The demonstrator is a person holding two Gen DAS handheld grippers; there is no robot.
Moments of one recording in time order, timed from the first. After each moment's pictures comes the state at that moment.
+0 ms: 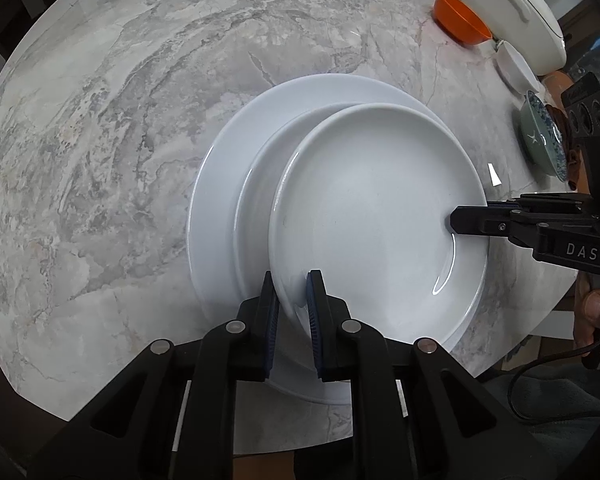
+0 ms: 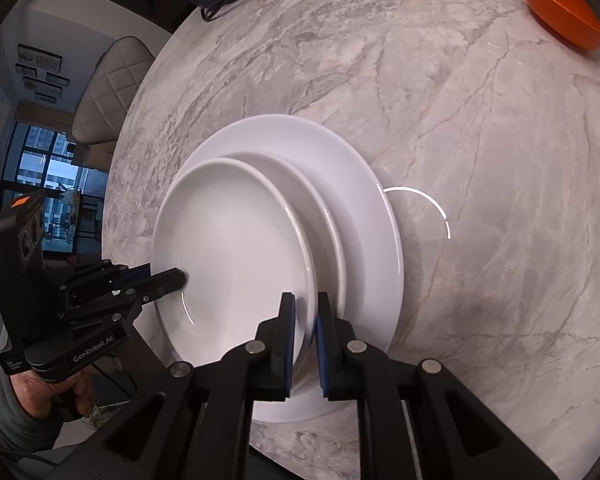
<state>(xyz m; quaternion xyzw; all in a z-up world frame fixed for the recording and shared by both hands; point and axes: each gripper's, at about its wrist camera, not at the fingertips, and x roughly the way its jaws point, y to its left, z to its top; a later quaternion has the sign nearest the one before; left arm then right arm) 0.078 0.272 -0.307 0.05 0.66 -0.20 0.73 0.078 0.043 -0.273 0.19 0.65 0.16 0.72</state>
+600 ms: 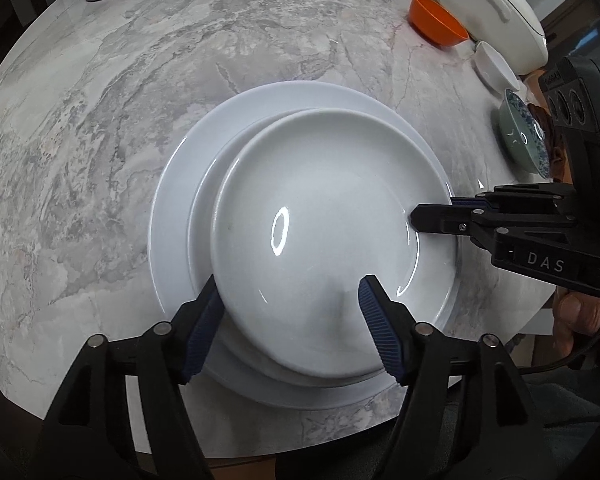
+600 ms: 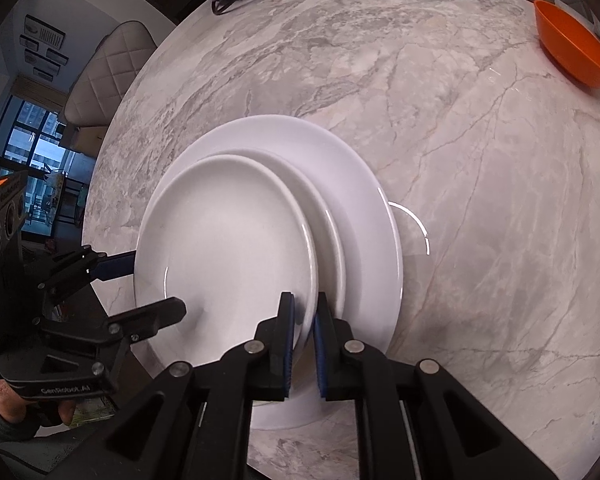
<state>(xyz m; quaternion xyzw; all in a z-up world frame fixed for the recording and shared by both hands) 0.068 0.258 -0.300 0.04 0.64 -0.23 0.73 0.078 0.055 -0.270 0.13 0.64 0.16 0.74</state>
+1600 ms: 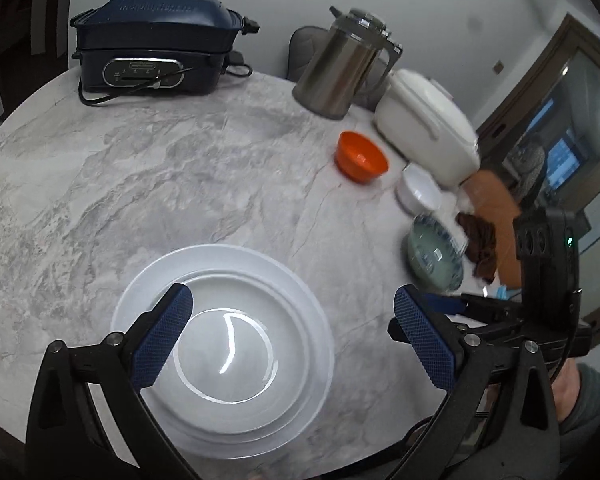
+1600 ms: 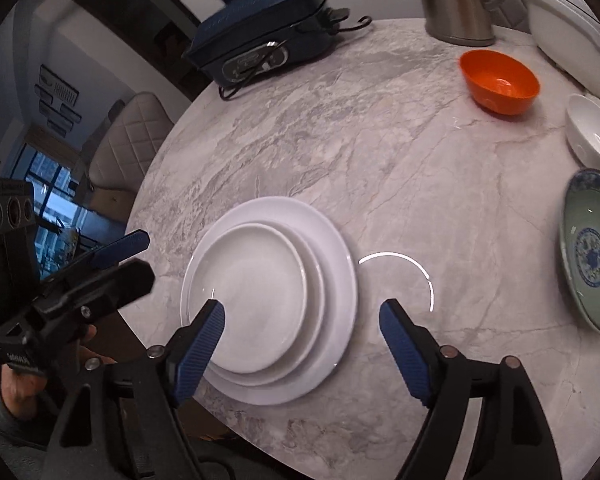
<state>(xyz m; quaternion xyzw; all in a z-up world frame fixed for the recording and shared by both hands) 0.062 0.225 -0.175 -0.10 0.48 -0.27 0.83 0.034 -0.014 -0.188 0.20 0.54 0.13 0.81</state>
